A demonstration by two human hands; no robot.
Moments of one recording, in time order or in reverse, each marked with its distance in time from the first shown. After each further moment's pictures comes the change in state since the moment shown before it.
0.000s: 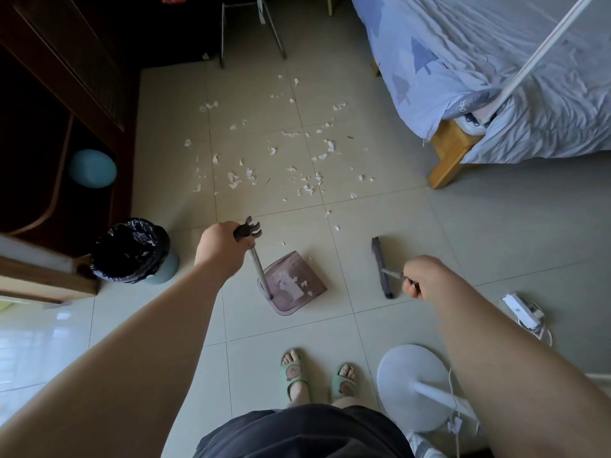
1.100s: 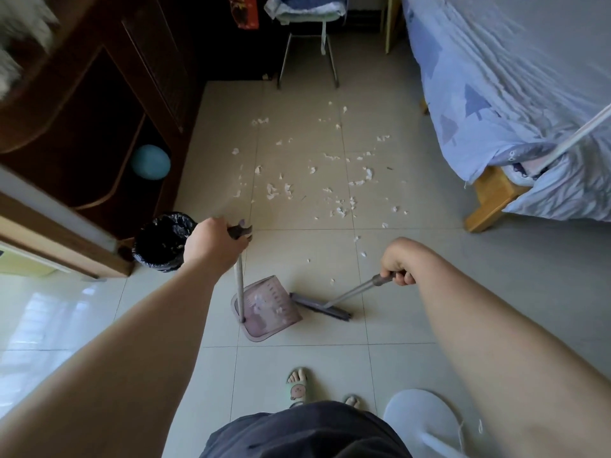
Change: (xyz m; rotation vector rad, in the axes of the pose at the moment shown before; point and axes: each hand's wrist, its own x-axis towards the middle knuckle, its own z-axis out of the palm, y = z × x) left_hand -0.010 -0.038 -0.070 0.158 0.208 -0.183; right_hand -0.072 -0.113 0.055 -1.072 -0.169 -0.098
